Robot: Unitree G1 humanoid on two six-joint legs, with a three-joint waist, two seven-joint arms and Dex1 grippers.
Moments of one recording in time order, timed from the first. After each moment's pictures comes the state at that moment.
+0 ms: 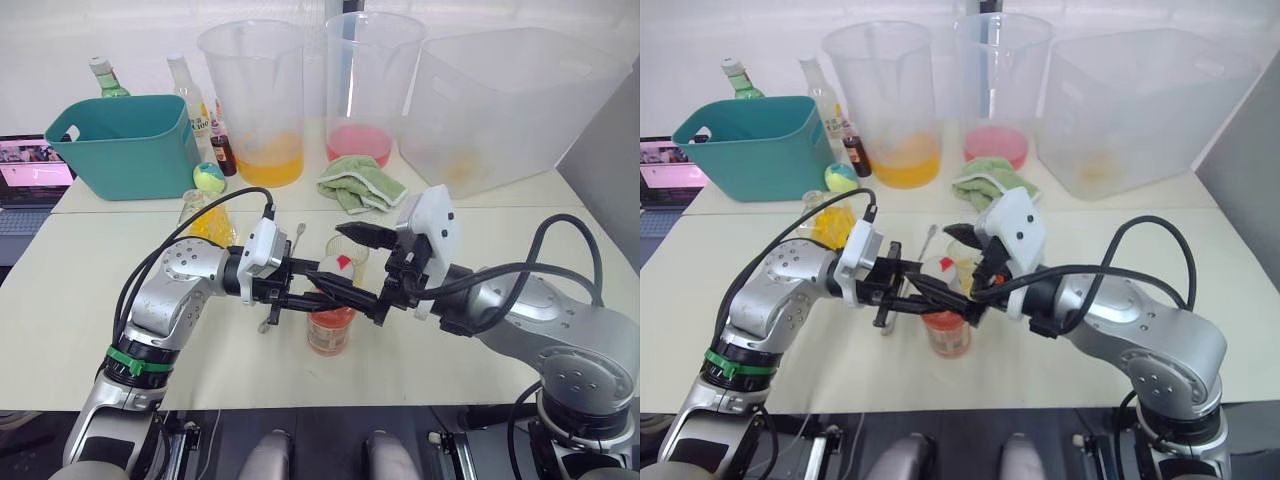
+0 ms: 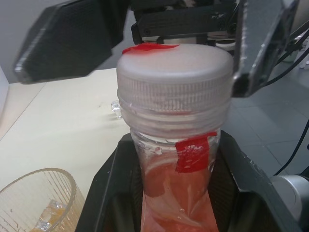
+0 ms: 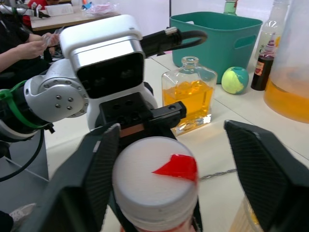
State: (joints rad) left arm -0.58 0.54 -0.15 -0.12 -0.53 0.31 -1.34; right arm -0.54 -0.54 -0.01 -0.82 1.01 1.05 0.23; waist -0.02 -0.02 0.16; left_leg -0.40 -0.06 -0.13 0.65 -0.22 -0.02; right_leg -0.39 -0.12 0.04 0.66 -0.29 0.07
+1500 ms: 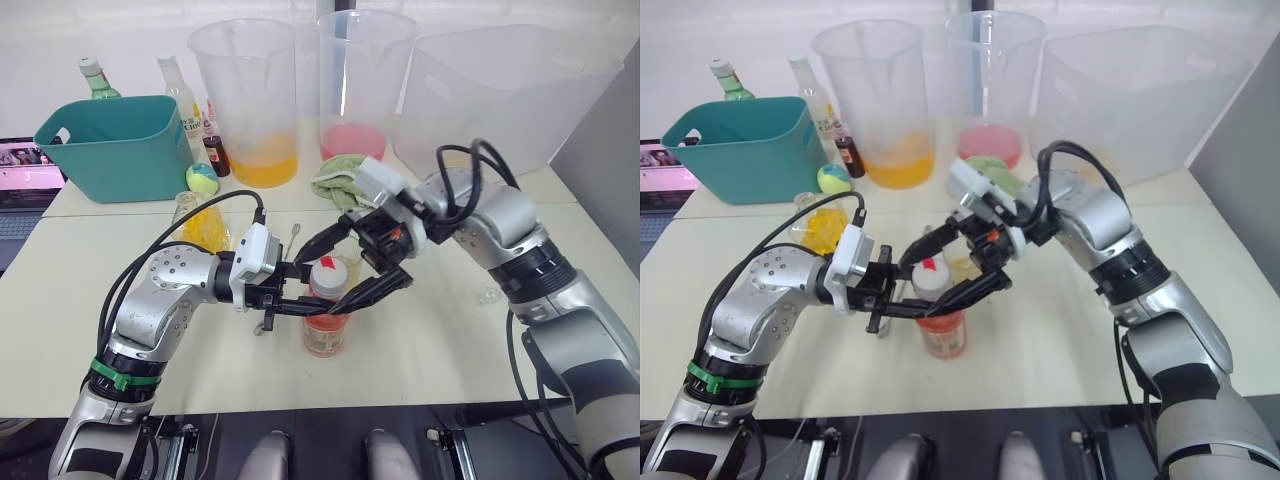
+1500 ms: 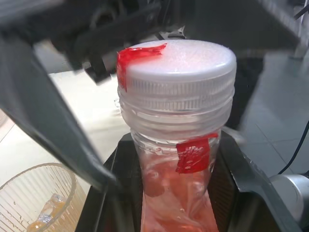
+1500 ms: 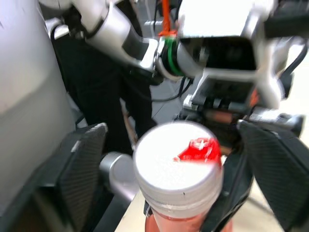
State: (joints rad) left arm -0.52 0.58 -0.12 -0.23 -0.55 0.35 -1.29; right arm -1.10 -0.62 0.43 0.13 0.77 0.54 1.56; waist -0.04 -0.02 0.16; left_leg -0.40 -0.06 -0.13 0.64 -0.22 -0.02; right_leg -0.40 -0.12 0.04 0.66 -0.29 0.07
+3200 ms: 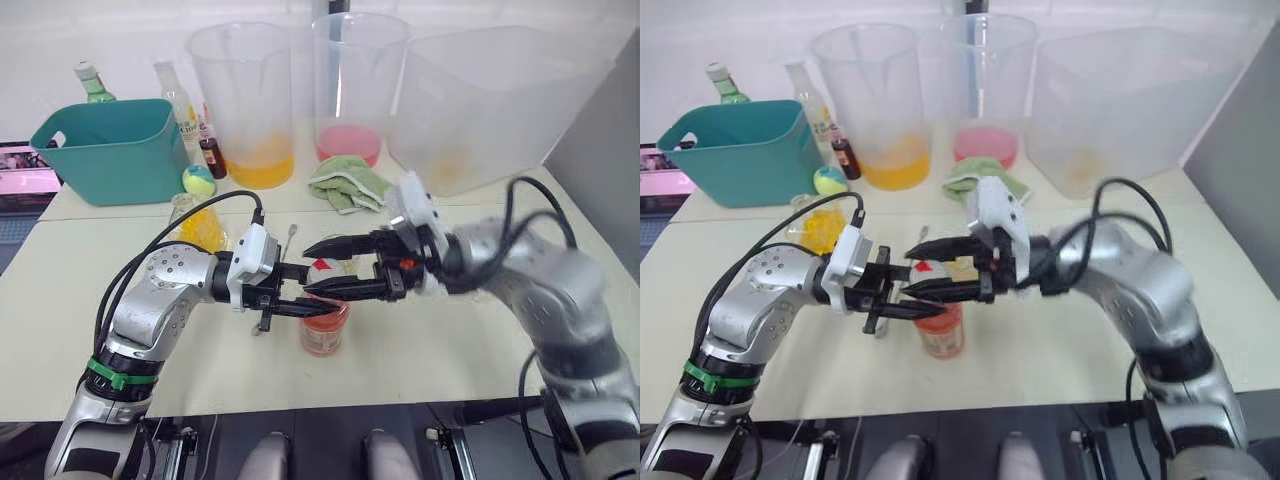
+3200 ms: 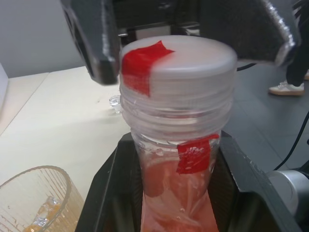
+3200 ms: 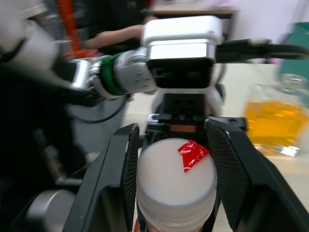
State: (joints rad) left arm -0.51 0.61 -0.12 -0.22 -0.55 0.35 -1.31; right arm -0.91 -0.61 0.29 -0.19 0.75 0.65 1.26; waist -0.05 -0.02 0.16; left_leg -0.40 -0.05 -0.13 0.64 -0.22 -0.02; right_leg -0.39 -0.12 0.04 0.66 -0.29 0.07
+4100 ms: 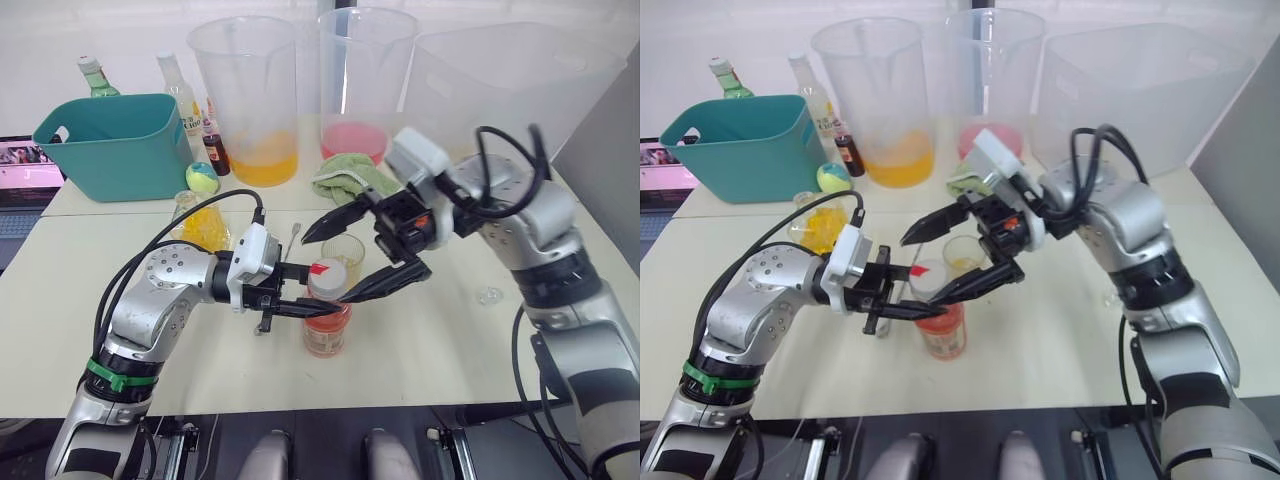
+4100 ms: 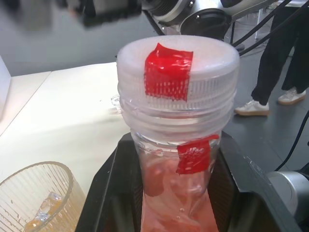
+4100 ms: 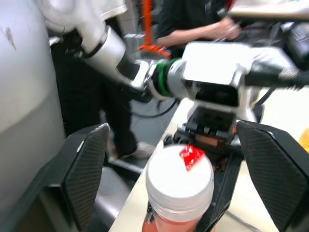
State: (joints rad) left arm -0.52 0.59 -0.12 -0.24 -0.55 0.37 -1.30; right arm -0.97 -0.67 0.22 -0.11 0.81 0.65 1.41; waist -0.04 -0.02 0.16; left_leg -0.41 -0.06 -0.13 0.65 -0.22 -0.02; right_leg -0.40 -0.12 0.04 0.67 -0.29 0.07
